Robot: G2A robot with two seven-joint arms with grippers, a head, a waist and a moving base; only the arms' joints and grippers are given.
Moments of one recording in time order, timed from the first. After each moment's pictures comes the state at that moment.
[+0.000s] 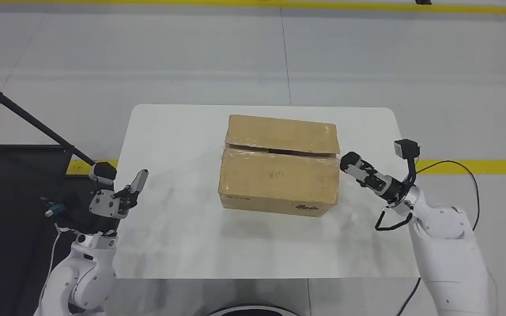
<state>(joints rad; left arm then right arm) 1.76 -1.27 -1.81 -1.95 0.97 -0.33 0.22 -1.10 -1.10 1.52 -1.35 0.14 -0.74 0.93</state>
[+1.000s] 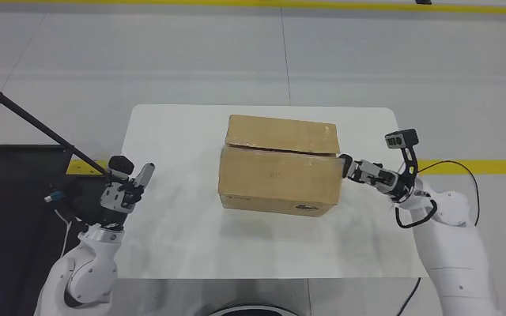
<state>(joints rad) 1.71 -1.27 -1.78 -1.96 0.70 -0.42 0.06 -1.00 -1.08 1.45 -1.29 0.64 -0.52 1.30</state>
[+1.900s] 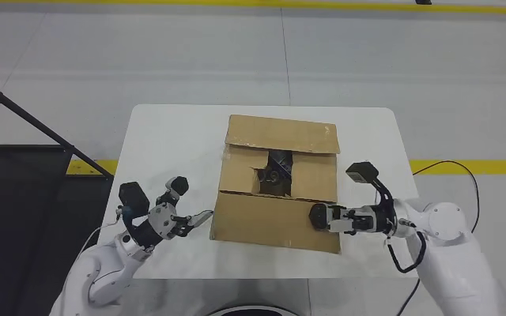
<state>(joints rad) 1.71 -1.24 -1.66 -1.95 1.00 -0.77 -0.05 -1.15 -0.98 1.36 -1.63 0.52 -0.39 1.44</state>
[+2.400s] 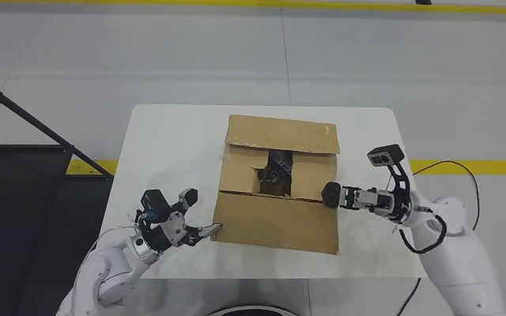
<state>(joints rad) 1.70 -1.23 -1.63 -1.91 1.09 -0.80 -0.09 -1.06 -0.95 1.31 -1.43 0.86 -0.44 1.38</state>
